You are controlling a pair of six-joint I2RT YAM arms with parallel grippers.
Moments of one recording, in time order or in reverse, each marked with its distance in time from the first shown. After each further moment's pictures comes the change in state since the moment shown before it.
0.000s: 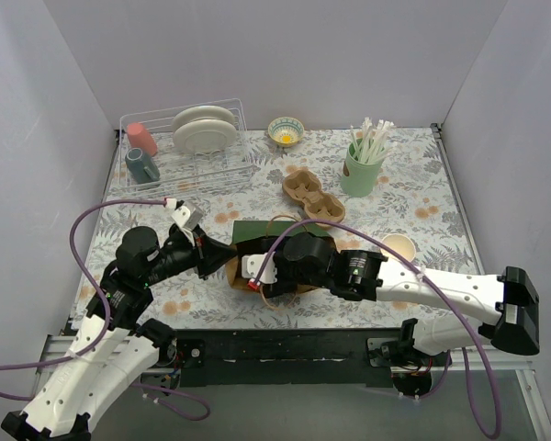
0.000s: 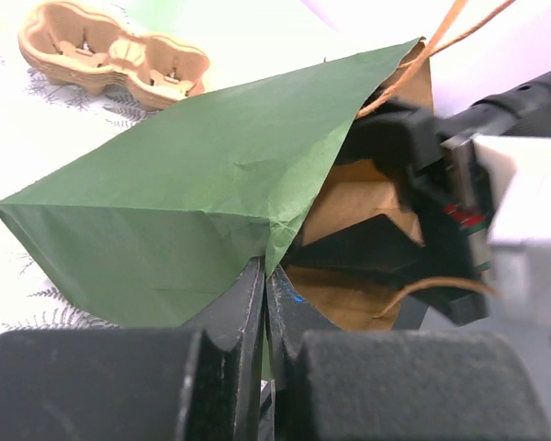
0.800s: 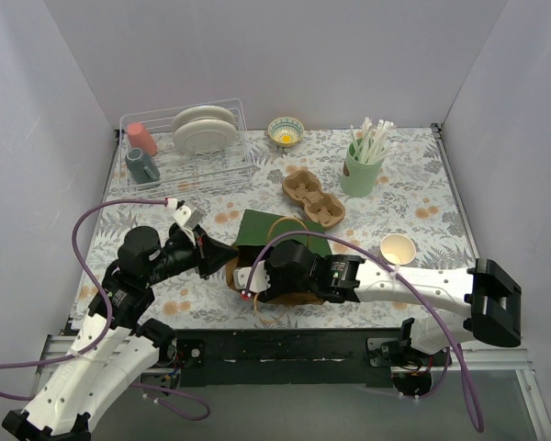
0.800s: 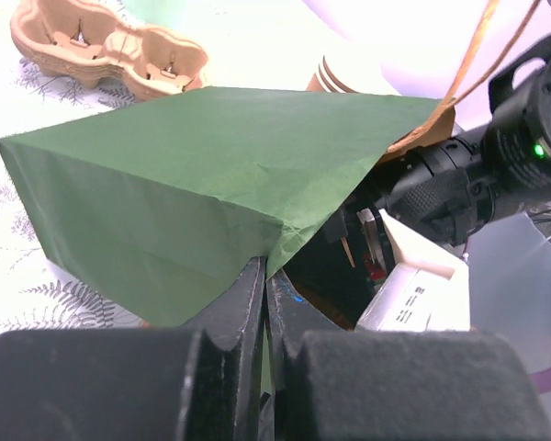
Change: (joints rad) left arm 0.000 0.005 -0.015 0.017 0.013 -0.026; right arm 0.000 0.128 -0.045 0.080 0.063 -0.177
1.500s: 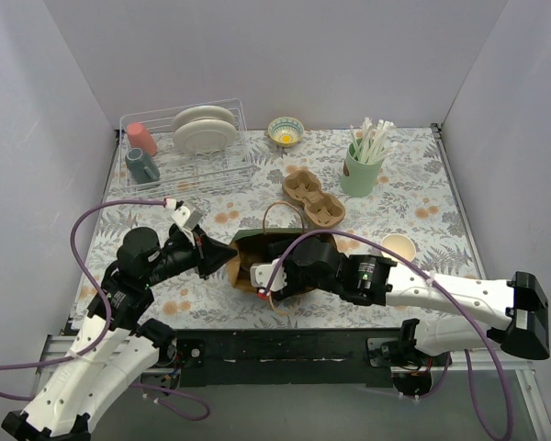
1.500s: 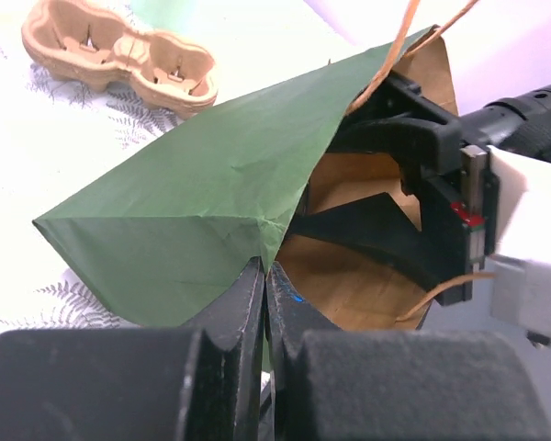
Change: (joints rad) left arm 0.000 -0.002 0.000 -0.001 -0.026 0.002; right arm 0.002 -0.174 -0.024 -0.063 0.015 0.000
